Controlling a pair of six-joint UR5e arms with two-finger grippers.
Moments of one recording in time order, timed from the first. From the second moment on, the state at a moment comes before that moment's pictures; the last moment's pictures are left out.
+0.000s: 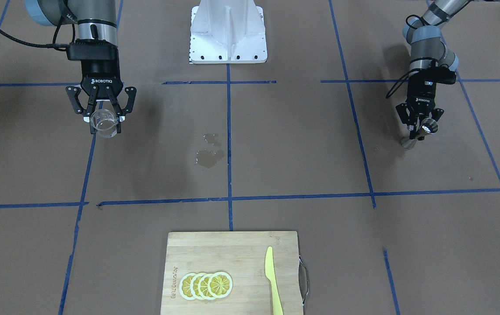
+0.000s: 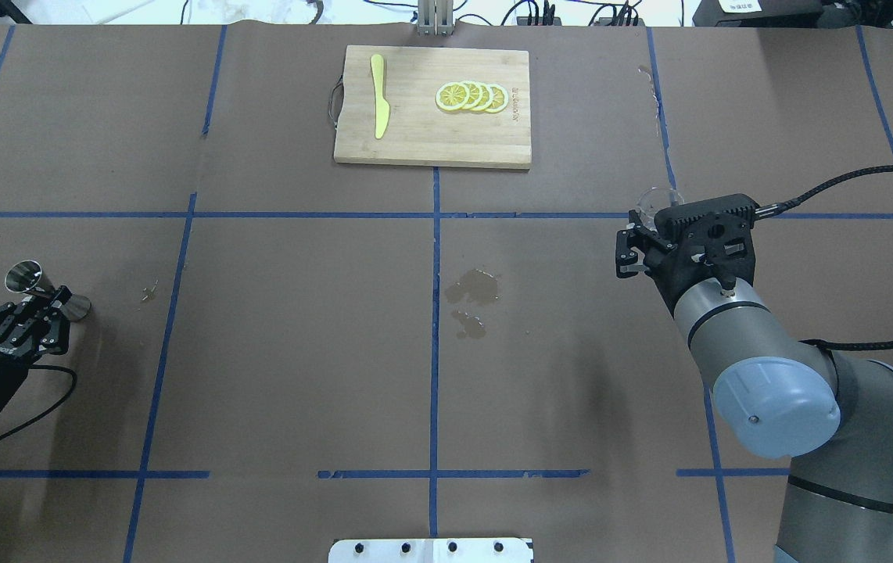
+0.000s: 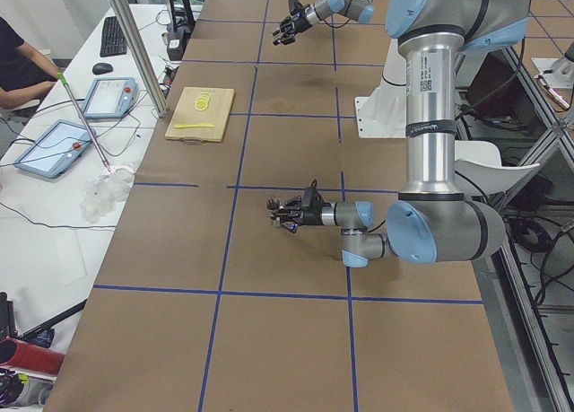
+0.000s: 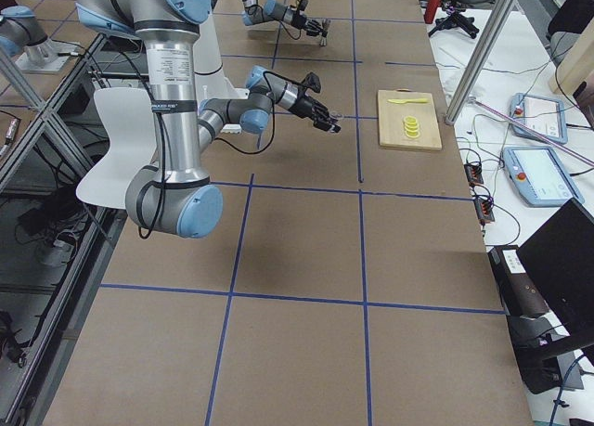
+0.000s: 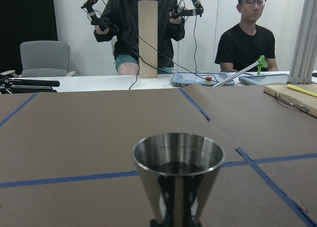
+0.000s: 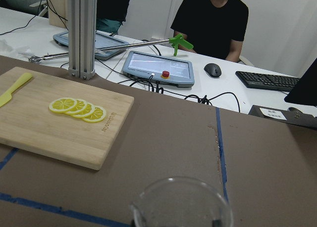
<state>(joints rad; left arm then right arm) -0.24 -1.44 -1.32 -3.34 -0.61 -0.95 0.36 -1.47 2.08 -1.18 0.86 1.01</state>
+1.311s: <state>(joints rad) -0.19 -1.35 -1.36 -3.43 -0.62 -0.95 0.36 -1.46 2.09 -1.18 0.86 1.01</state>
